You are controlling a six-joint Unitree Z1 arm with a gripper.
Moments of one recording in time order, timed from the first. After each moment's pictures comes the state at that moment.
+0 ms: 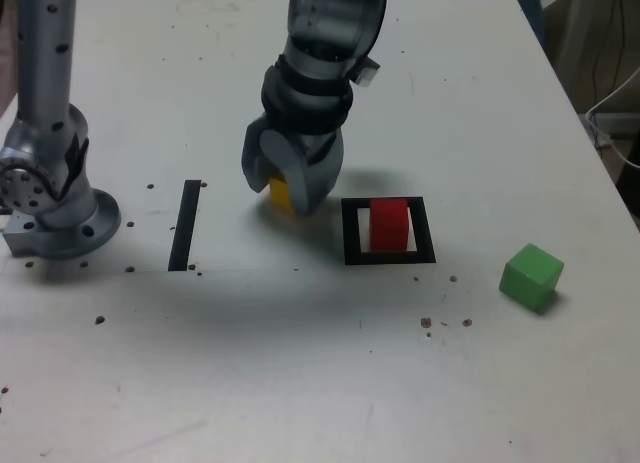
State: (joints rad) arm -0.01 1.92 -1.17 1.10 0.19 0.50
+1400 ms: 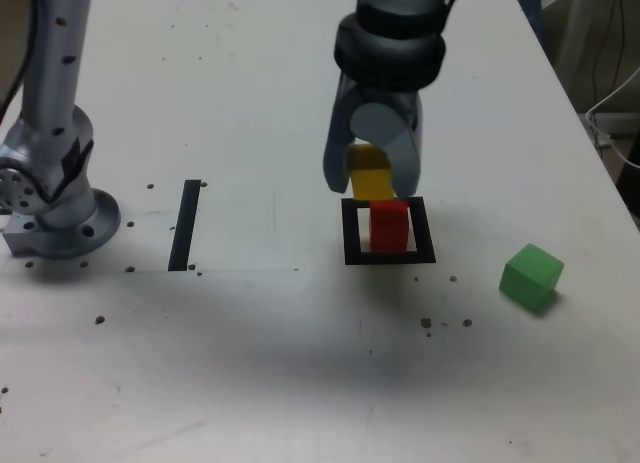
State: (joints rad) arm -0.16 2.01 -1.71 1.42 0.06 -0.02
